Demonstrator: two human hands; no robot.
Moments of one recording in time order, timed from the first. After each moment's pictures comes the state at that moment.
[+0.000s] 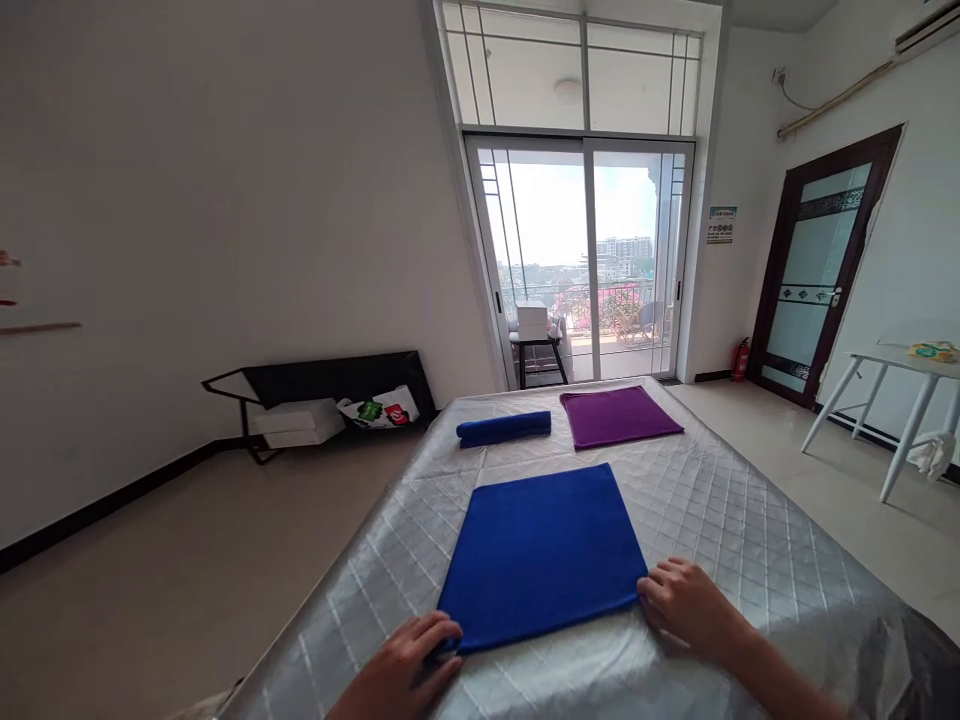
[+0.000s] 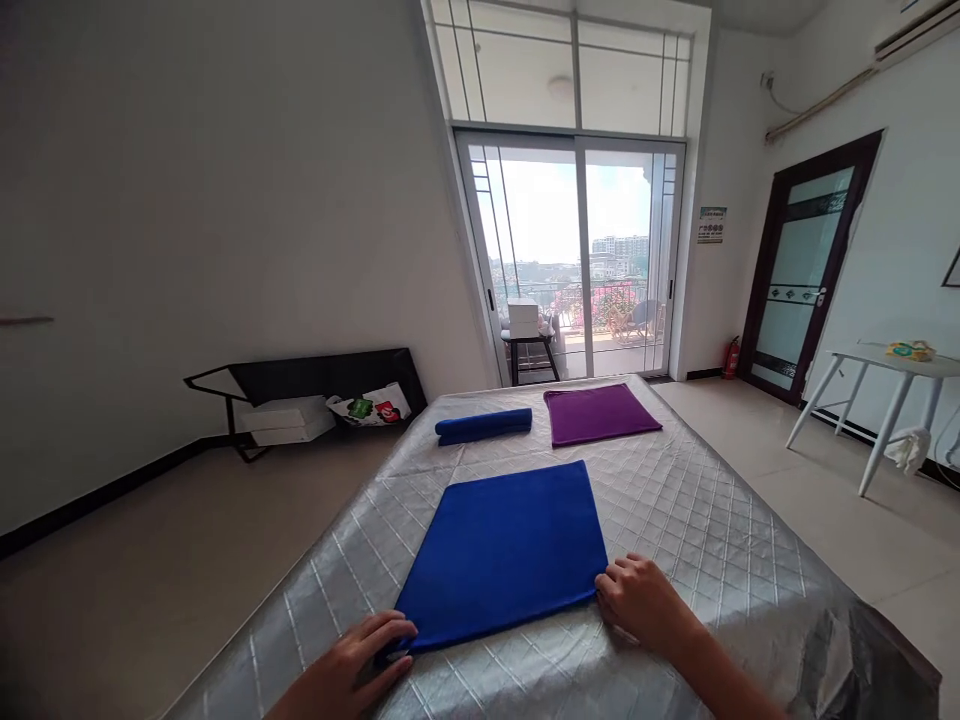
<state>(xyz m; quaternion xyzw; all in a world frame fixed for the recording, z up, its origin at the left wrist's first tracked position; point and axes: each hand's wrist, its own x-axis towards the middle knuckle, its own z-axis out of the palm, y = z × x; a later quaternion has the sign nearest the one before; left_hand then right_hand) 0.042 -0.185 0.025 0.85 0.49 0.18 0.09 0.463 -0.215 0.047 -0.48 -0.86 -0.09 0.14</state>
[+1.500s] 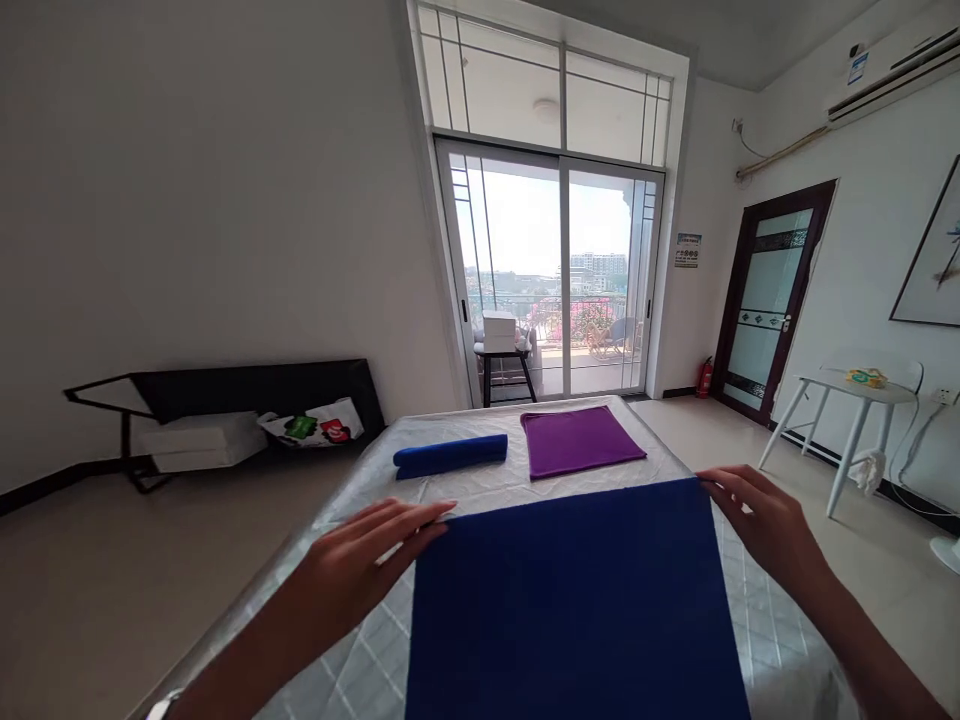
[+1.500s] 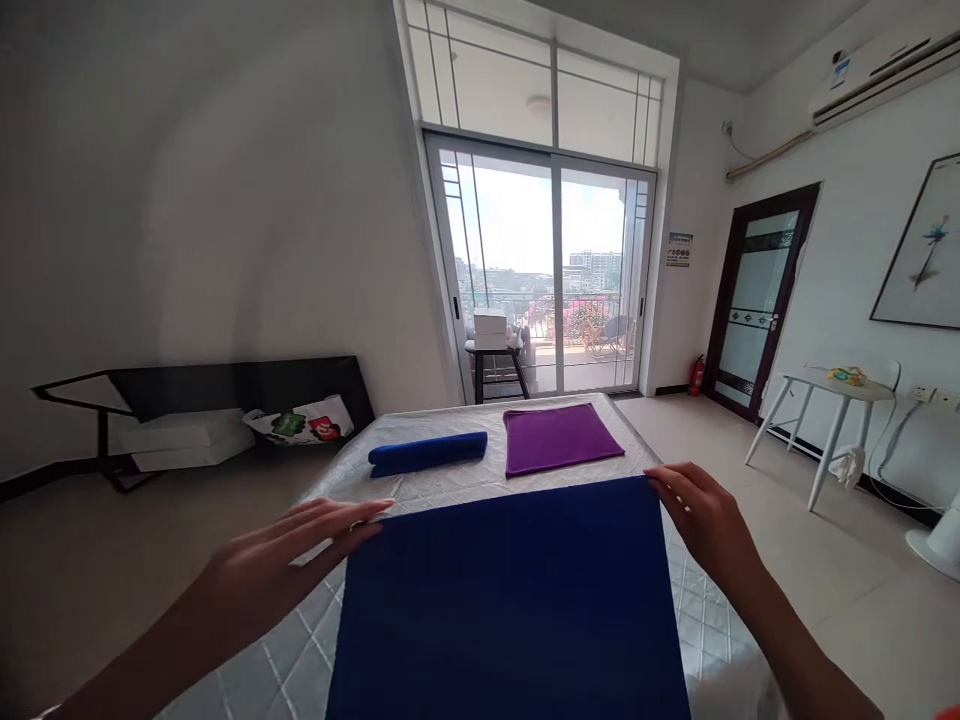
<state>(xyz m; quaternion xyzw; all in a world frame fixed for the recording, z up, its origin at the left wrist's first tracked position) 0.140 -0.126 0.210 0.87 0.33 0.36 -0.09 0.587 -0.216 0.211 -0.50 -0.72 -0.26 0.39</state>
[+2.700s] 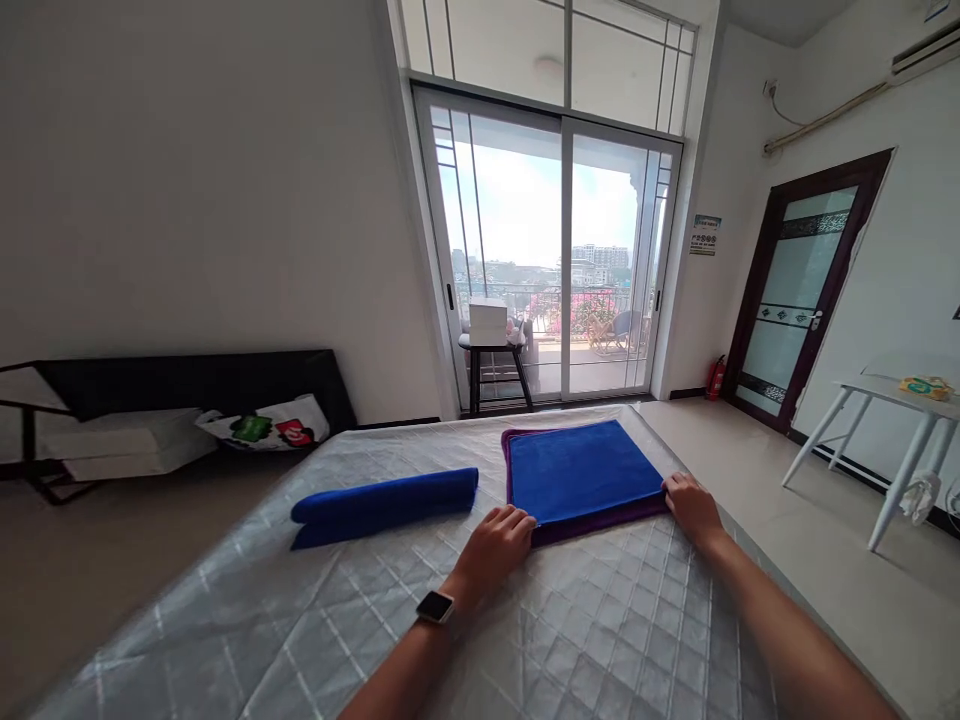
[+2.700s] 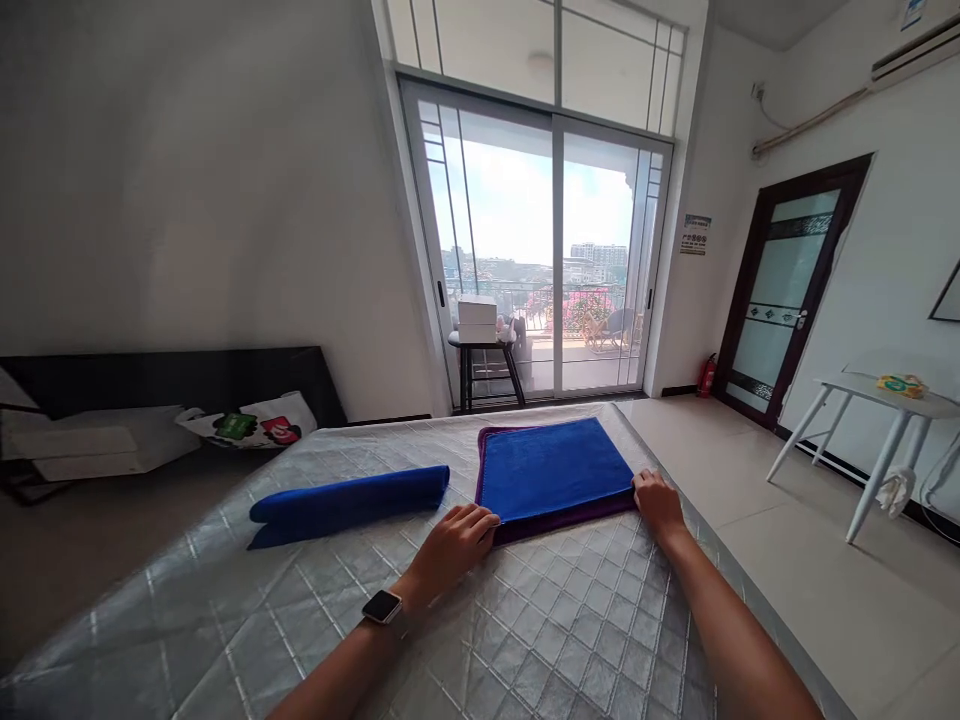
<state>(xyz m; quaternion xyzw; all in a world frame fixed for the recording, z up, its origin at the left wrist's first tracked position) 0.284 0.149 0.007 0.90 0.30 0.28 -0.14 0.648 0.097 0.041 -0.75 -0.65 -0.13 0.06</state>
